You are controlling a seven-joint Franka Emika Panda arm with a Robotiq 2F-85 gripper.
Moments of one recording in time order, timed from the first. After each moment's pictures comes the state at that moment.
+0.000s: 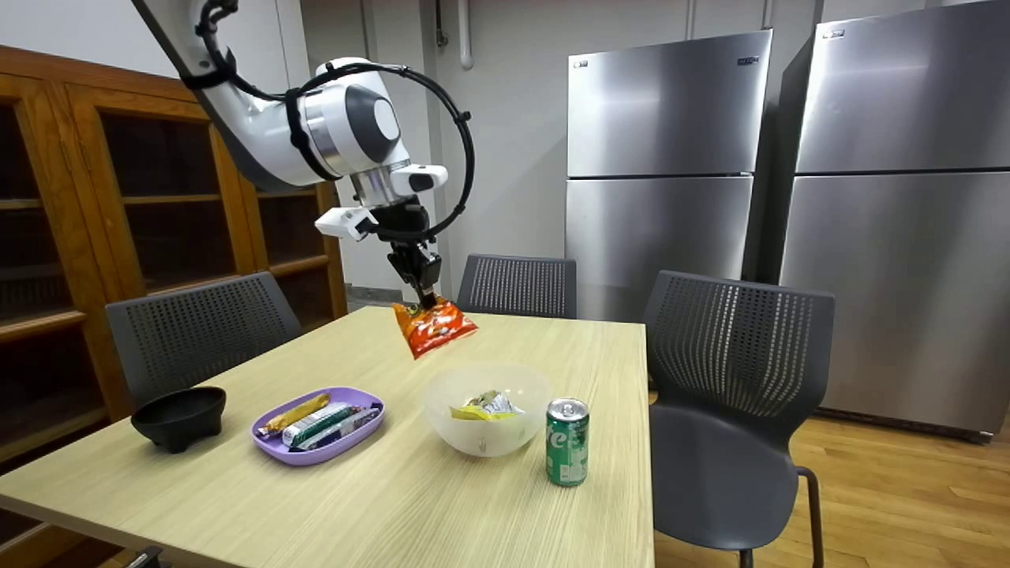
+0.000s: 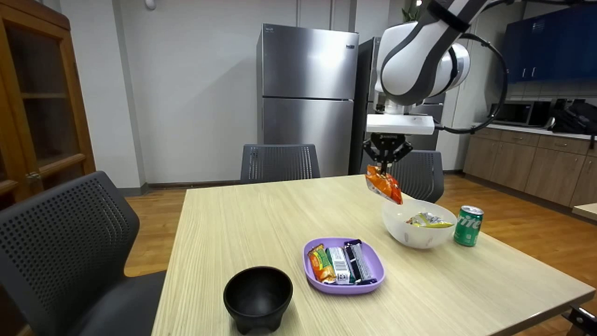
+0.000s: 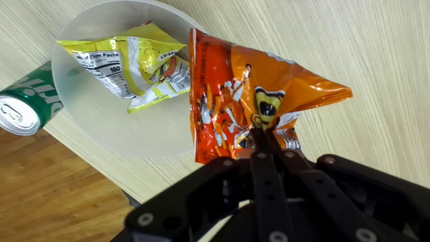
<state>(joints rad) 0.18 0.23 -0.21 -2.20 -0.27 2.63 0.76</state>
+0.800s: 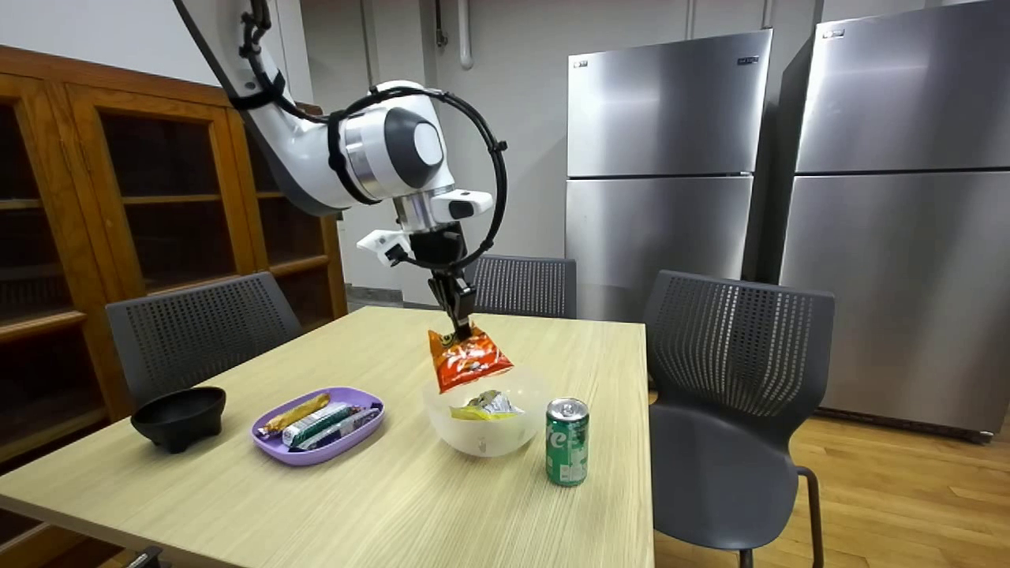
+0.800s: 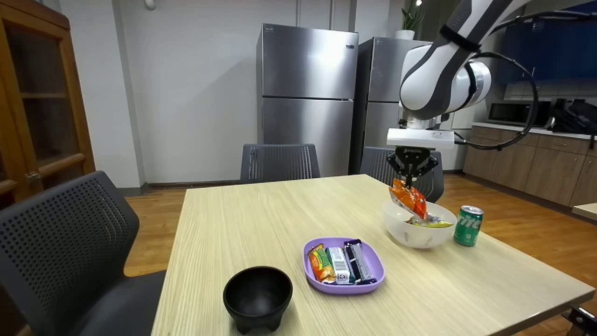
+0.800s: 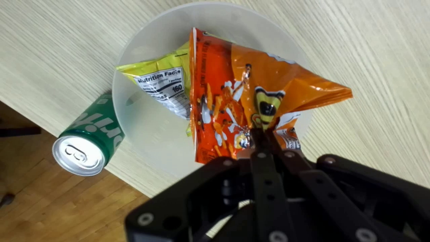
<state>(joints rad) 0.07 0.28 -0.22 -2.23 -0.22 2.64 0.79</state>
